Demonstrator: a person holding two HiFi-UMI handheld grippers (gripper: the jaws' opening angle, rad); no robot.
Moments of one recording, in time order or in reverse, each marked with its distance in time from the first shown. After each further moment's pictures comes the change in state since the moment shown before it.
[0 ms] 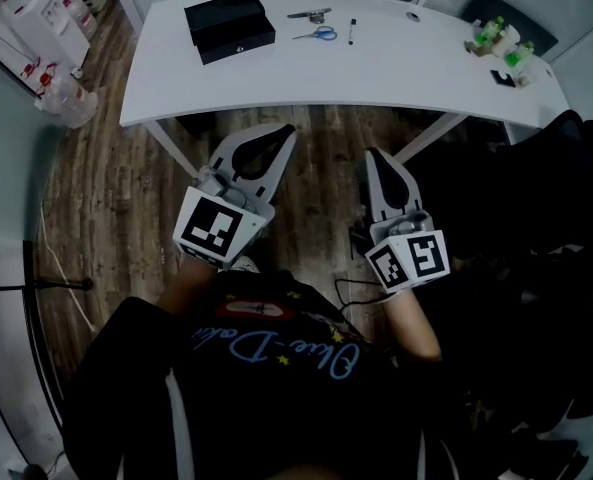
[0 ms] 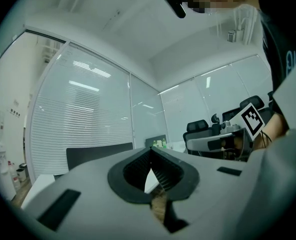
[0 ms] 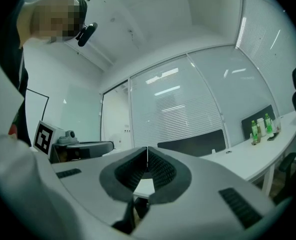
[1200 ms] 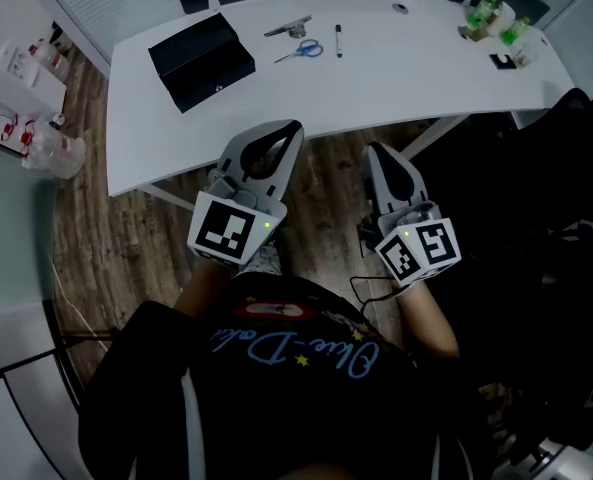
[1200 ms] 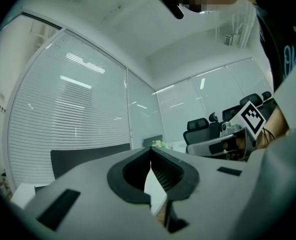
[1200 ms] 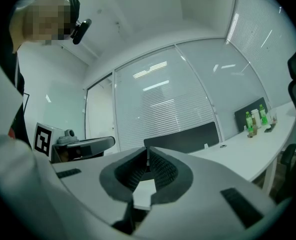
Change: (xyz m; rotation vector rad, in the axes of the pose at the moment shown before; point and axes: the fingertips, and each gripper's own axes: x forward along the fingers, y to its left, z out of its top) left arm 0.113 0.087 -0.025 0.006 -0.018 -0.097; right arm 0.108 -0.077 -0.027 0.056 0.052 -0.113
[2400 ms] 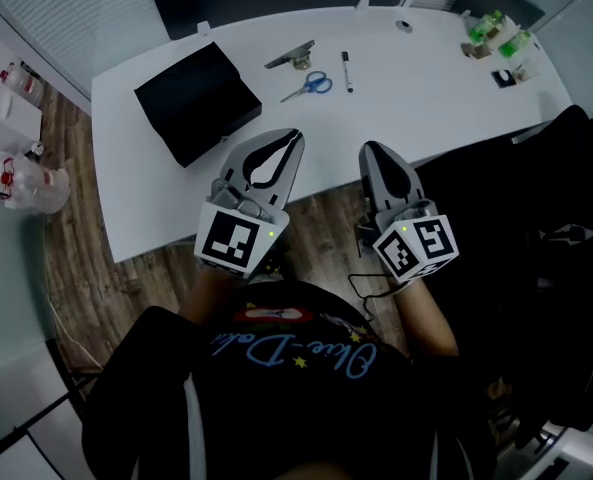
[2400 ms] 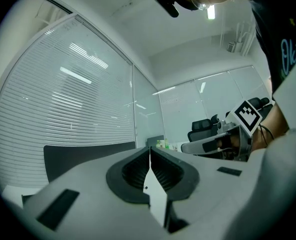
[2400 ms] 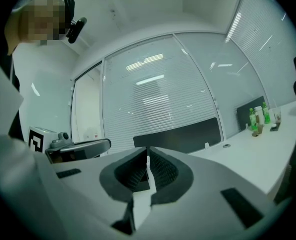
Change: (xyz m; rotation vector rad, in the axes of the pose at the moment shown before) left arm 0.064 0.125 -0.042 -0.038 -0.010 -0.063; right arm 0.147 -0.031 -0.013 -0.002 0.050 -0.094
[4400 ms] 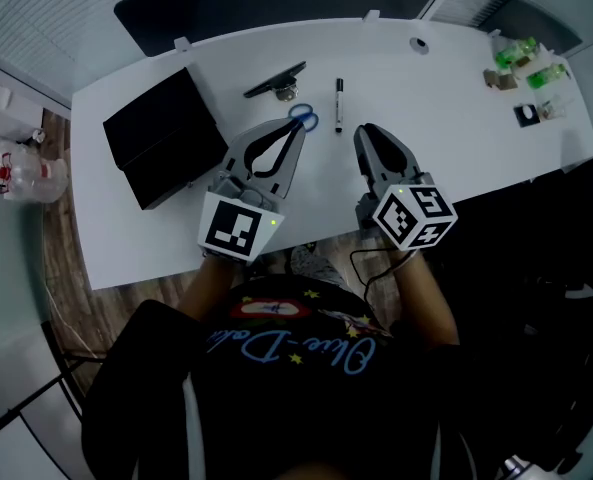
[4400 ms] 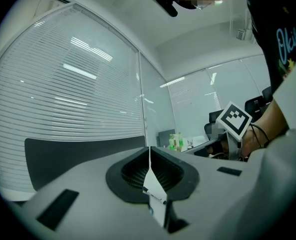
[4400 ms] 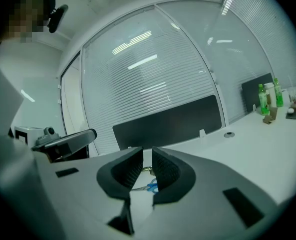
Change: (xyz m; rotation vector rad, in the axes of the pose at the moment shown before) left arm 0.165 0.058 -0.042 -0.009 0.047 0.102; right arm 0.136 -0.165 -0.024 0.090 0.202 0.040
